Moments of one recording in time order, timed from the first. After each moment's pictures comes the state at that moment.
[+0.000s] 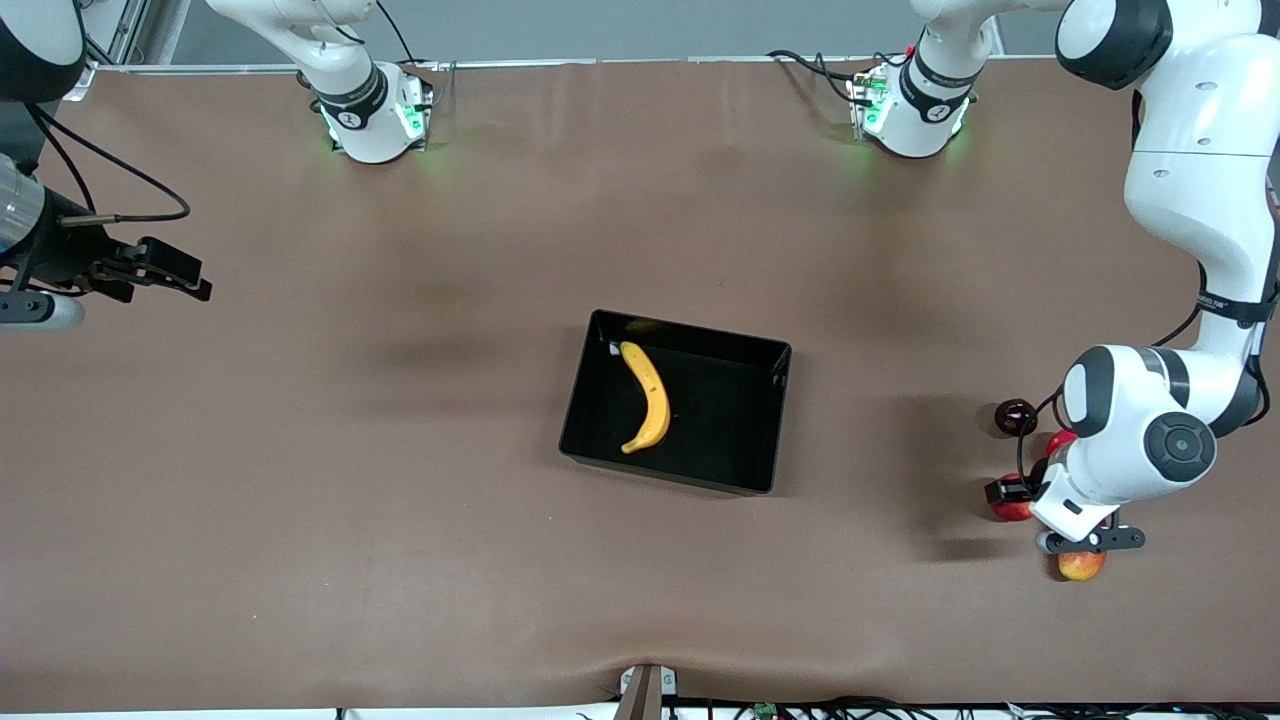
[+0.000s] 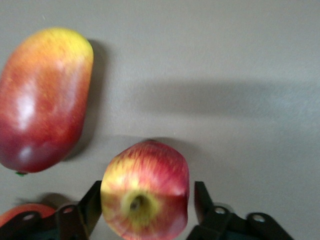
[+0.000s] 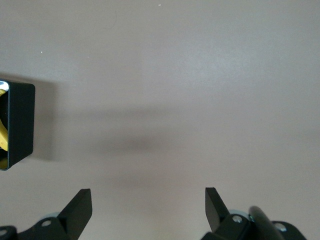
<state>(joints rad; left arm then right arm) 0.25 0.81 -0.26 -1.44 0.30 2.26 -0.18 -0.06 0.02 0.05 -1.64 0.08 1.61 0.01</state>
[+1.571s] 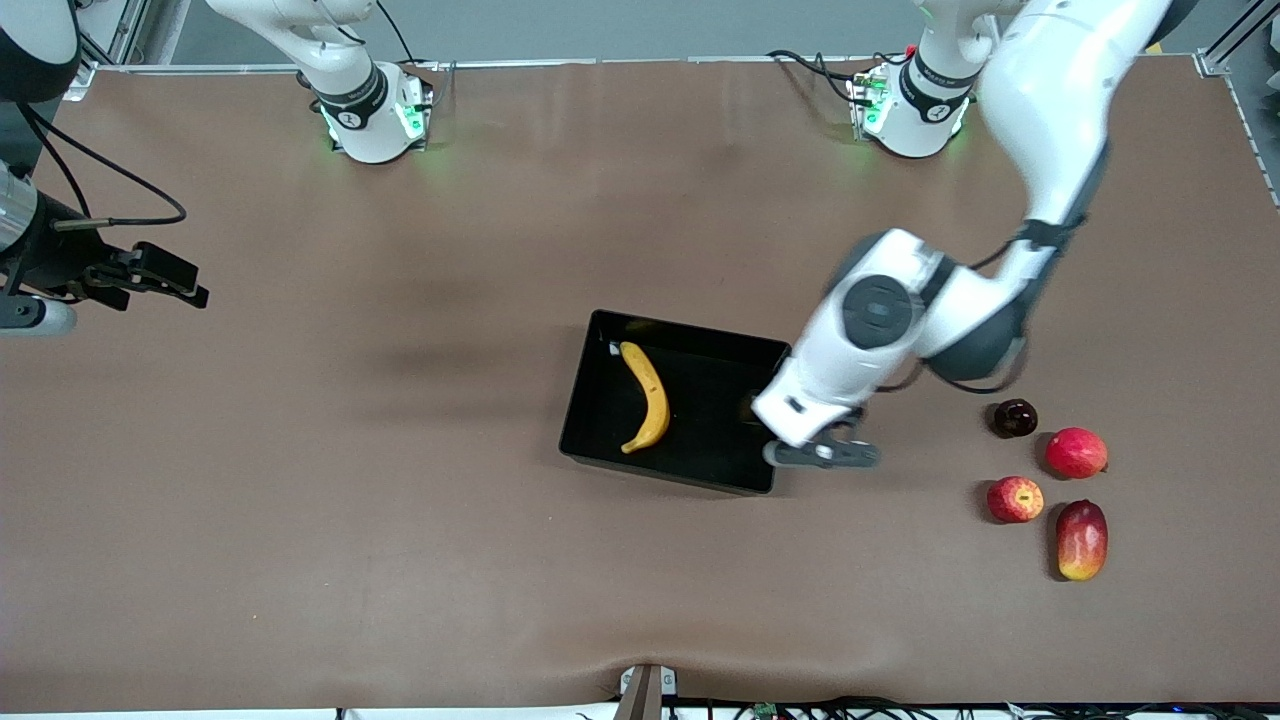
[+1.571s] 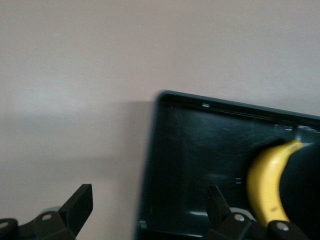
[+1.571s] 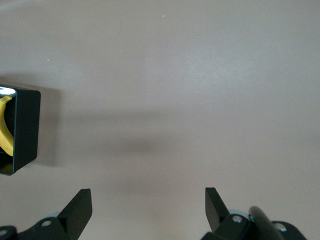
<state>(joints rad) -0.07 0.66 -0.57 -1.50 0.39 2.13 -0.70 -0.06 0.05 0.05 -1.59 0.08 1.61 0.01</state>
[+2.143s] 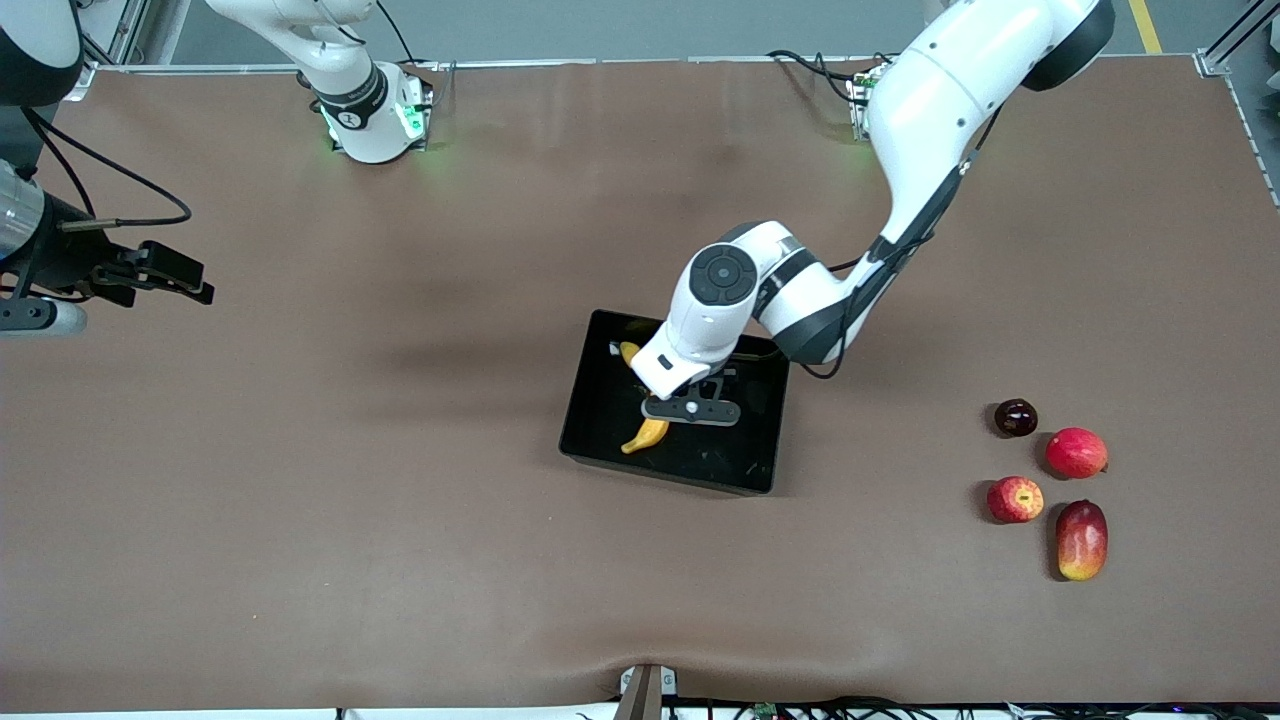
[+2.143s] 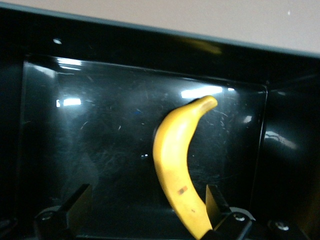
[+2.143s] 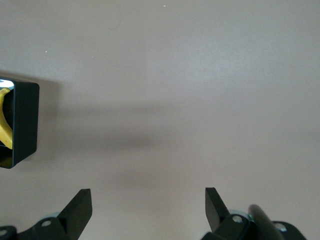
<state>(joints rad) -0.29 0.78 -0.51 -1.49 0.40 2.31 -0.81 -0.06 0.05 0.05 -1.59 0.08 1.58 0.01</state>
